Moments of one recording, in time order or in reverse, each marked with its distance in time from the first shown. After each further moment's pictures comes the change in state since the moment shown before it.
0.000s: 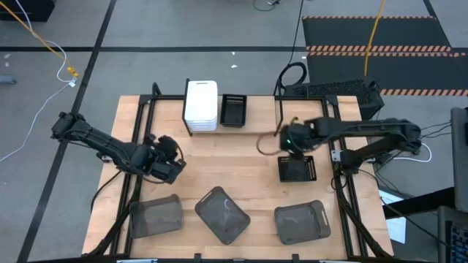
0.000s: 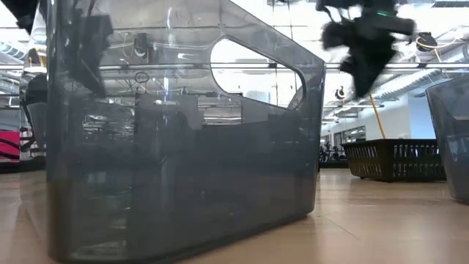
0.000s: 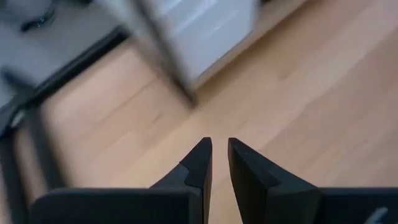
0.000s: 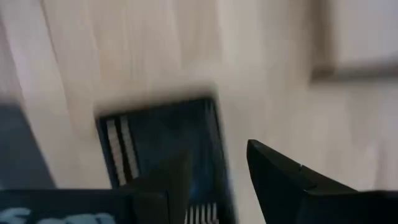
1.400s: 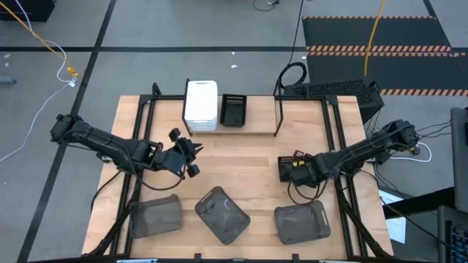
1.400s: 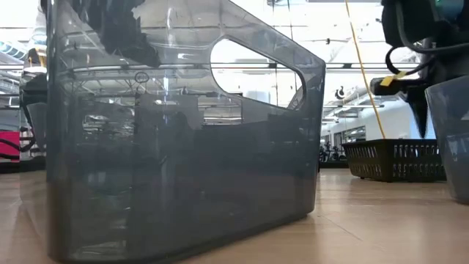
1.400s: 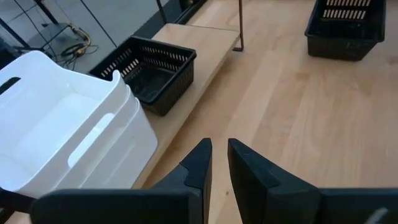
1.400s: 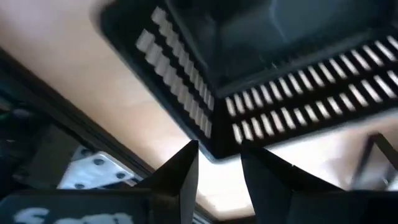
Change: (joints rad) left arm 0.099 0.000 0.000 0.686 0.066 0.794; right arm 0.405 0.055 -0.276 -0.179 0.320 -0.859
